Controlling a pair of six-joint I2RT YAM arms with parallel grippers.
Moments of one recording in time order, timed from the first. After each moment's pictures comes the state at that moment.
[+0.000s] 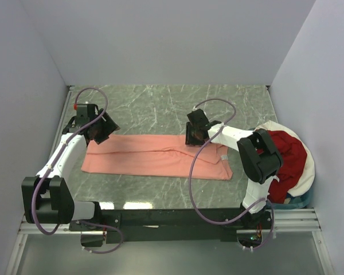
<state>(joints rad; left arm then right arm) -0.02 1.32 0.98 -0.48 0.10 -0.72 0.52 1.84 1.14 -0.30 0.09 0.52</state>
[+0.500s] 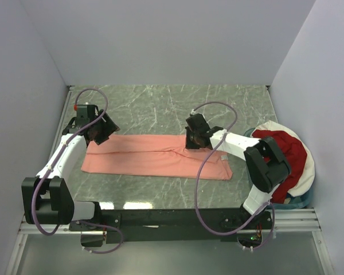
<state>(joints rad) -0.02 1.31 0.97 -0.48 0.10 -0.72 0.58 1.73 1.05 -0.26 0.08 0.54</state>
